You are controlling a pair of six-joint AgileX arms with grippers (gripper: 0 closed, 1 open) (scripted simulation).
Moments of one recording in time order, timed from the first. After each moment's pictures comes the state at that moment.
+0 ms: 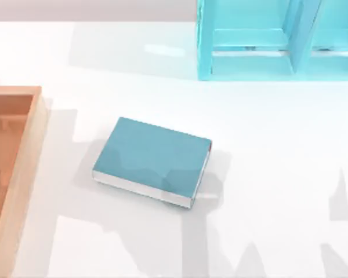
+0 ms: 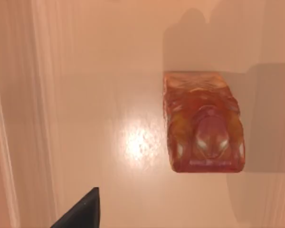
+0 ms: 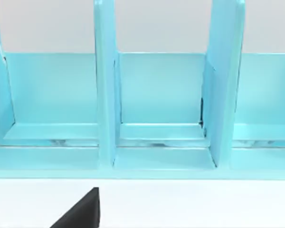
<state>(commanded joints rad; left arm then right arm) 0.26 1.83 1.50 -1.21 0.00 0.28 0.00 0.00 0.00 0.00 0.00 0.00</state>
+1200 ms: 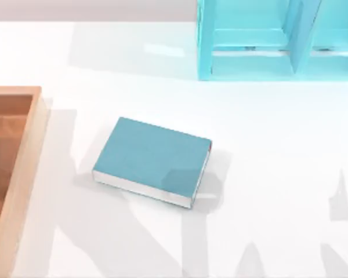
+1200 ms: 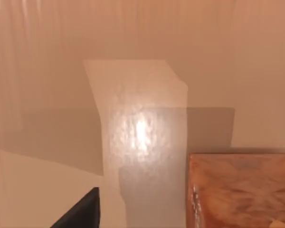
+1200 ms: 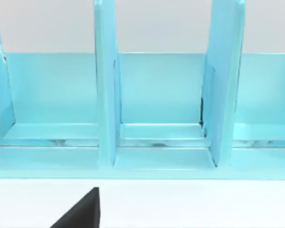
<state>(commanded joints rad) 0.27 1.97 1.26 -0.86 0.00 0.30 0.00 0.00 0.00 0.00 0.00 0.00</state>
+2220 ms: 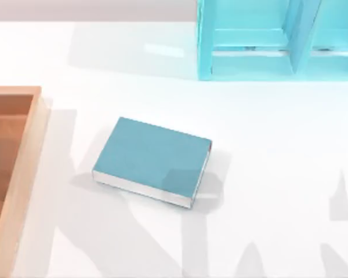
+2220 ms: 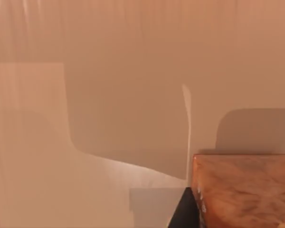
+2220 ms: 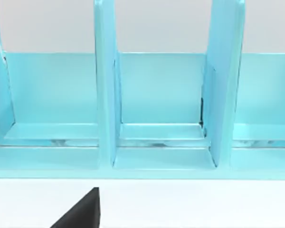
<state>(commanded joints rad) 0.27 1.97 1.26 -0.86 0.00 0.30 0.00 0.00 0.00 0.00 0.00 0.00</state>
